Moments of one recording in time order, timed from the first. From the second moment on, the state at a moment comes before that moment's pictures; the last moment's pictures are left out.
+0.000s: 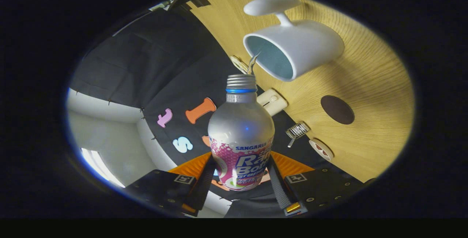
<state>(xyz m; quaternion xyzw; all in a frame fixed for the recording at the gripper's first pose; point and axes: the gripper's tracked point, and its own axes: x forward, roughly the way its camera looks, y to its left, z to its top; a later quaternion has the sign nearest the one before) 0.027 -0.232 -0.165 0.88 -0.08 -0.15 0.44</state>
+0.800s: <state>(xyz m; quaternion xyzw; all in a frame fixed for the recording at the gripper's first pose) 0.029 -0.253 -0.160 0.90 -0.15 -0.16 0.38</state>
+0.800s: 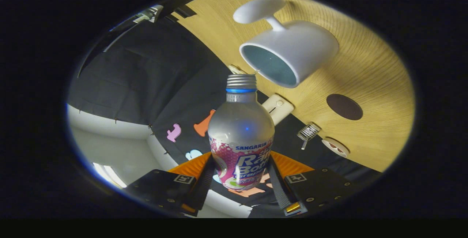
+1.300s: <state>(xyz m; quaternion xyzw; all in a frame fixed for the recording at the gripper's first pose) 0.039 -0.251 -0.158 0.91 -0.14 -0.15 0.37</state>
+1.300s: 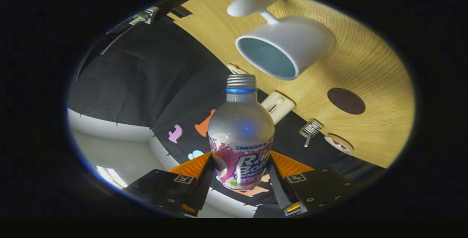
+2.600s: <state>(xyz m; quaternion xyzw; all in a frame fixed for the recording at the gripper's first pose) 0.050 -0.199 -0.191 0.46 0.06 -0.14 0.88</state>
